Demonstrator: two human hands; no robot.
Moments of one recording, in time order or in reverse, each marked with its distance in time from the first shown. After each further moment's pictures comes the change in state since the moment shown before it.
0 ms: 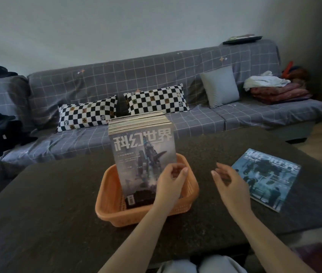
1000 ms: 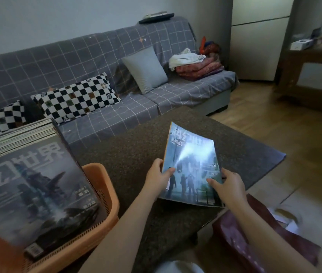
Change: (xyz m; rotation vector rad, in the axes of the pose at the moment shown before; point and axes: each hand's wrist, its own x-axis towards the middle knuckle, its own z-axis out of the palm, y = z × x) left_hand 0.058 0.006 0.191 0.116 -0.463 -0.165; right_hand 0.023 0.155 -0.115 -0.216 0.066 0.641
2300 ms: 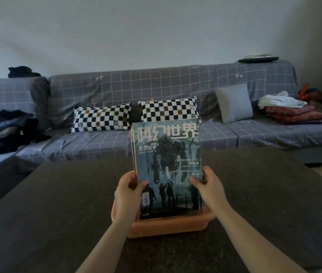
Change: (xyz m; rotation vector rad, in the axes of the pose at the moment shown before) left_hand -0.179 -0.101 -0.255 -0.171 0.836 0.056; right_hand -0.142 -0.203 0.144 0.297 -0.456 -0.591
